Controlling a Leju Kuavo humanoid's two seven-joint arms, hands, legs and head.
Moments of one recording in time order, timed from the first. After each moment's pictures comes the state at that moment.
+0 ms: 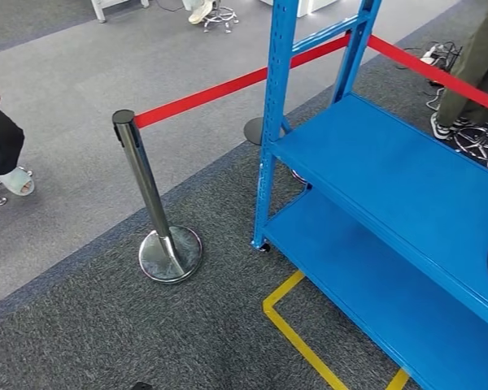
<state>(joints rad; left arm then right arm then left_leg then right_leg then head) -0.07 -0.18 1.23 -0.23 -1.40 0.09 0.06 -0.02 0.15 -0.77 -0.21 1.17 -0.02 0.32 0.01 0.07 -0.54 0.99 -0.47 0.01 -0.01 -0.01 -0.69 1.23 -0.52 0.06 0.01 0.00</state>
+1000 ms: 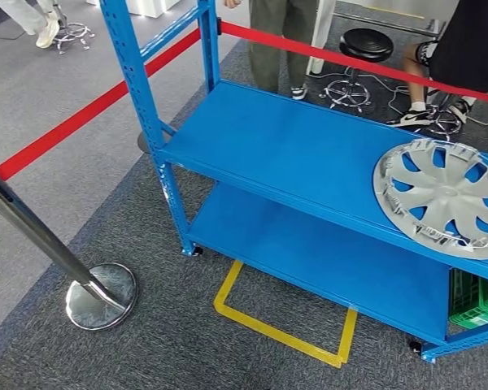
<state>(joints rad) -0.07 -0.18 1.25 -0.23 -1.42 0.08 0.16 -0.03 0.16 -0.87 -0.21 1.13 0.02 0.35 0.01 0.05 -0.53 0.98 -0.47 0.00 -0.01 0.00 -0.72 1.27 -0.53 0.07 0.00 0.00</state>
